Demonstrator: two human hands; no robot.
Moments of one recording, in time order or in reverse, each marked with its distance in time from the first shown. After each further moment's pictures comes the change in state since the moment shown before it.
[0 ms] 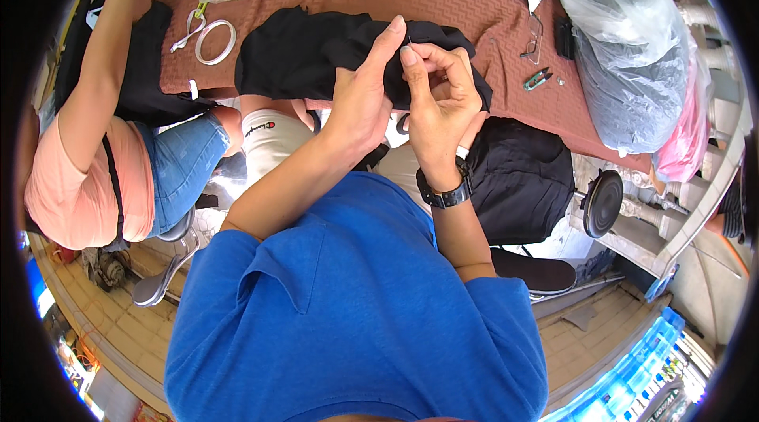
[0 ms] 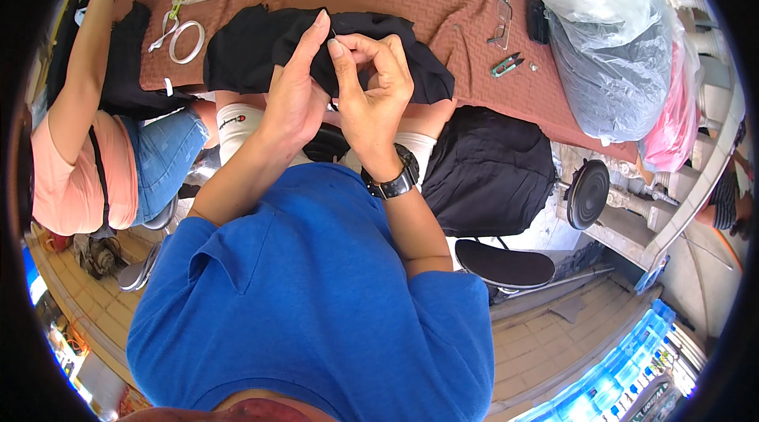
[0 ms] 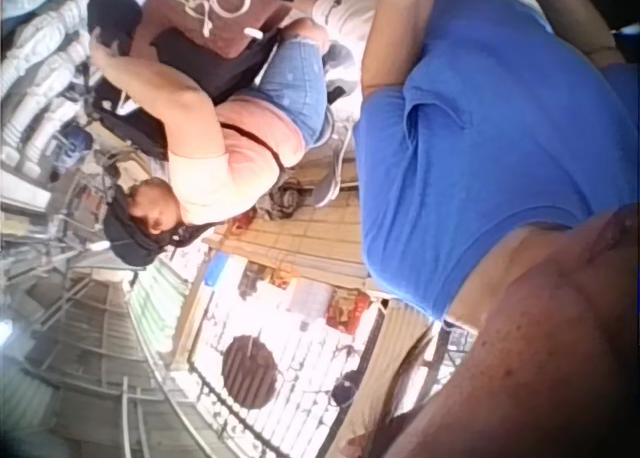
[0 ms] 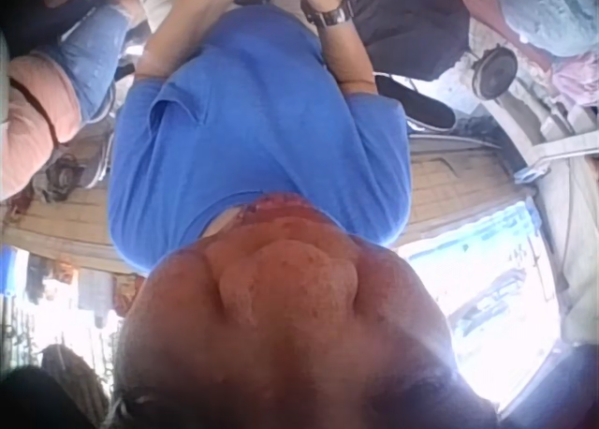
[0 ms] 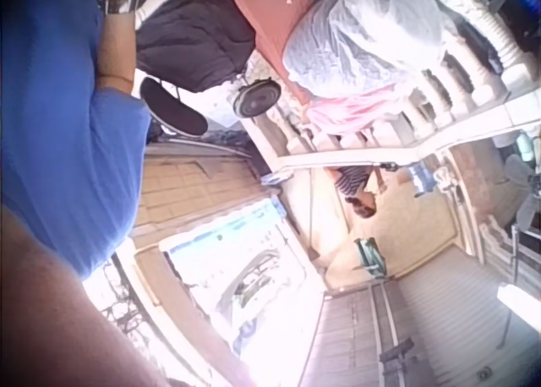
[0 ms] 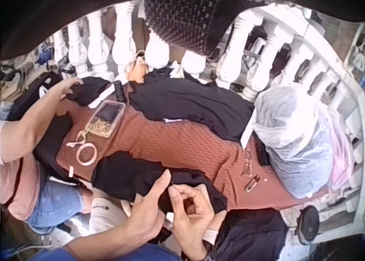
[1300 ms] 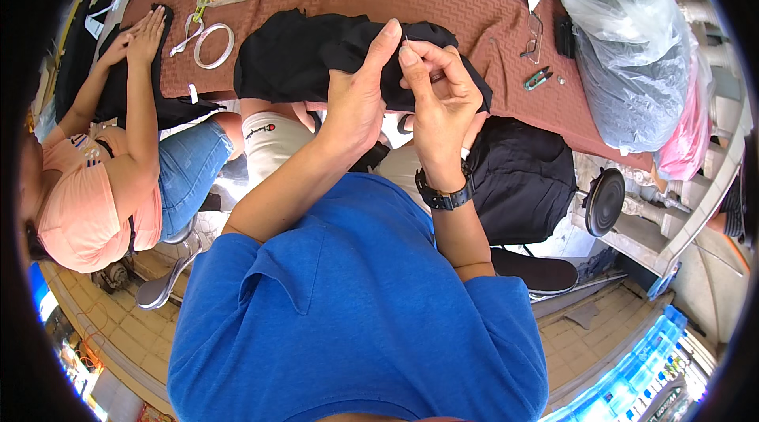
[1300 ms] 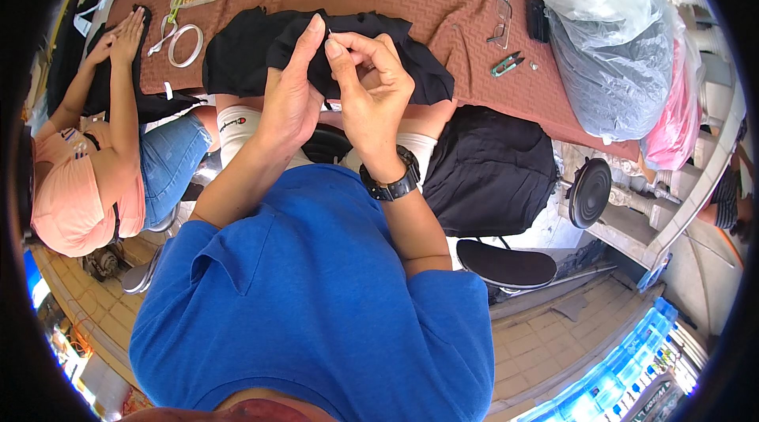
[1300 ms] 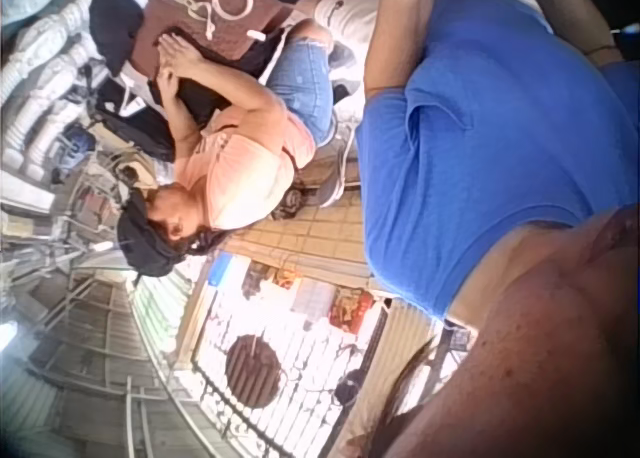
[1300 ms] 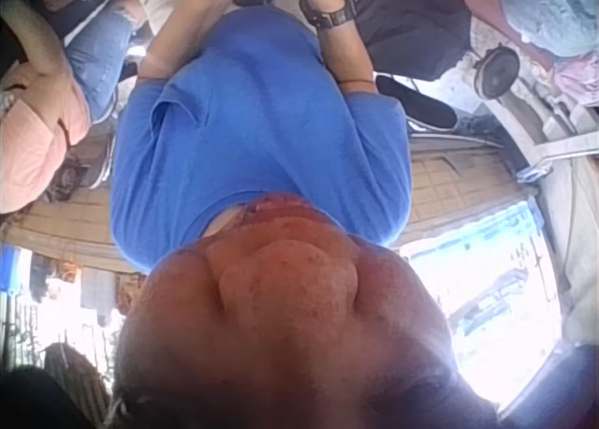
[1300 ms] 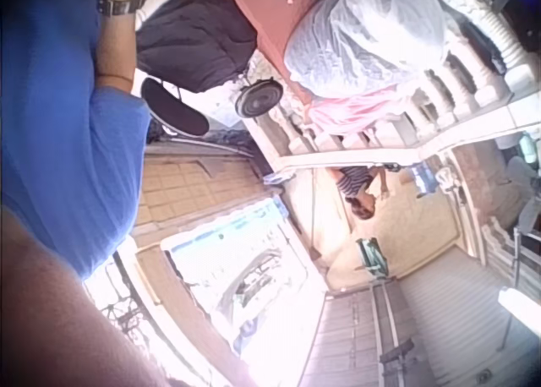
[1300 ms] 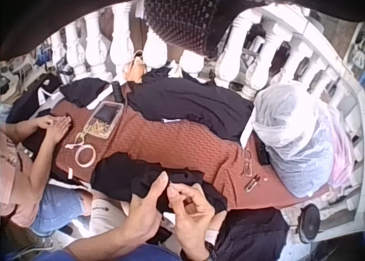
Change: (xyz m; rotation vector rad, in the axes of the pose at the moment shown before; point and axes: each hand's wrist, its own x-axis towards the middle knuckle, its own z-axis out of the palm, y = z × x) left_hand 0.006 -0.001 0.002 0.005 -0.016 0.150; right_hand 0.005 -0.006 0.003 0.259 -0.007 0.185
